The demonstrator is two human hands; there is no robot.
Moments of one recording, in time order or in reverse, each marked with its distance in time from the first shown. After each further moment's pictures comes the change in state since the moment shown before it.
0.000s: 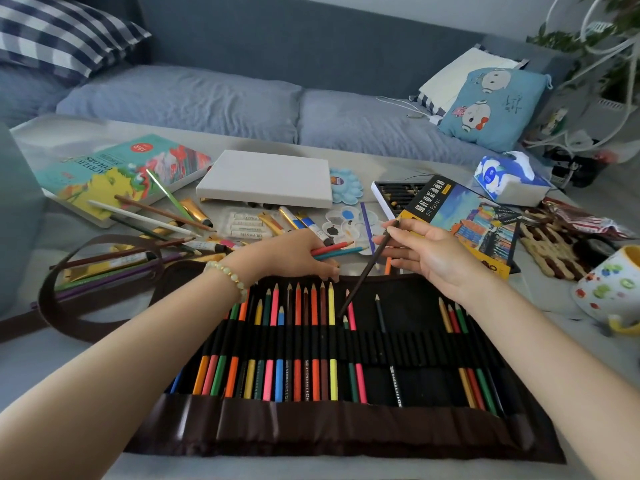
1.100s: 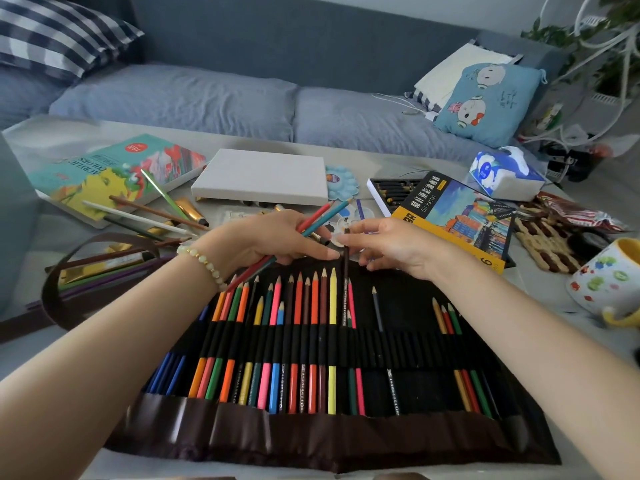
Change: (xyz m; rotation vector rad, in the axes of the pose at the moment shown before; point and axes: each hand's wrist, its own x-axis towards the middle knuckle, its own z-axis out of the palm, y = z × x) left_hand -0.013 0.004 -0.023 -0.464 -0.070 -0.064; right_hand 0.007 -0.019 0.035 -0.375 -0.184 0.128
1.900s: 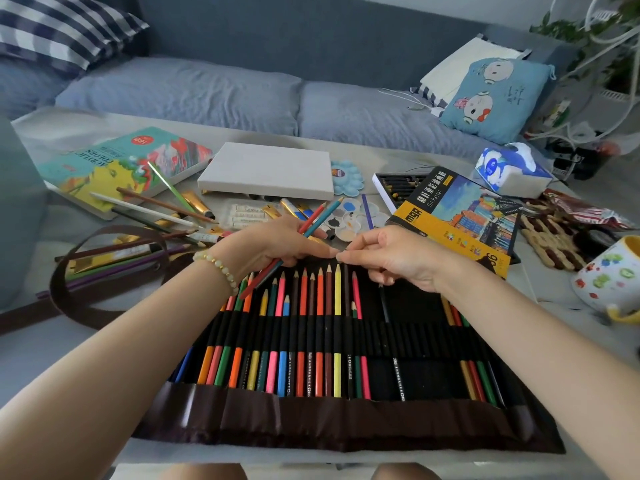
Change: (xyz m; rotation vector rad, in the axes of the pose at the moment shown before) left_hand 0.013 -0.022 0.009 -0.185 0.085 -0.112; right_hand -0.018 0.007 0.014 -0.082 -0.097 -0.034
